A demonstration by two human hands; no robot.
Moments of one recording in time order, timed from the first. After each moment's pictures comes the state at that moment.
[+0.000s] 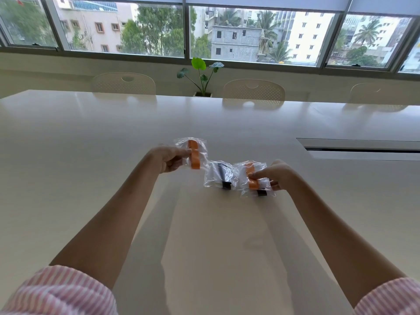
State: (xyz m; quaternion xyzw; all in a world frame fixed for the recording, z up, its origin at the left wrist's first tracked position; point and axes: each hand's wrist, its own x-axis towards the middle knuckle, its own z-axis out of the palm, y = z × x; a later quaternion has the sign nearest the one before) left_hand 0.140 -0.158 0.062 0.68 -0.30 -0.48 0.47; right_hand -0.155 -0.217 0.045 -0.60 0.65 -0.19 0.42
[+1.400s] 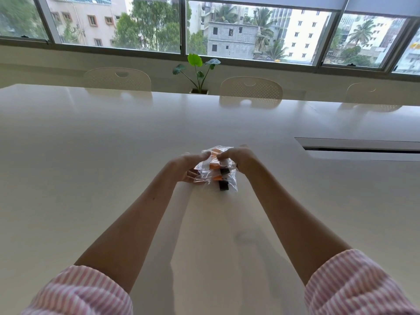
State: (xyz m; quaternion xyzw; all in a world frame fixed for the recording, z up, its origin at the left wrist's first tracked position) left_hand 0.100 -0.183 0.035 0.68 -0.36 -0.53 0.35; right_hand -0.060 -0.225 0.061 -0.58 0.58 -0.28 0.50
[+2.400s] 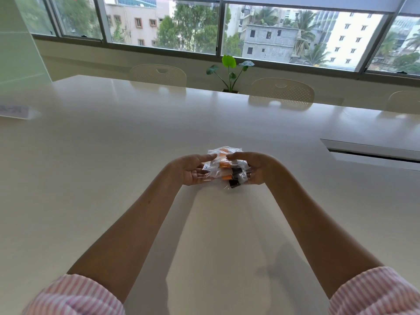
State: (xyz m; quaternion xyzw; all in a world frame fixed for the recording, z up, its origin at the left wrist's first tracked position) left_hand 0.104 -0.076 0.041 0.58 -0.21 -0.64 0.45; right_hand -0.075 -0.152 0.061 -0.47 0.49 -0.15 0.72
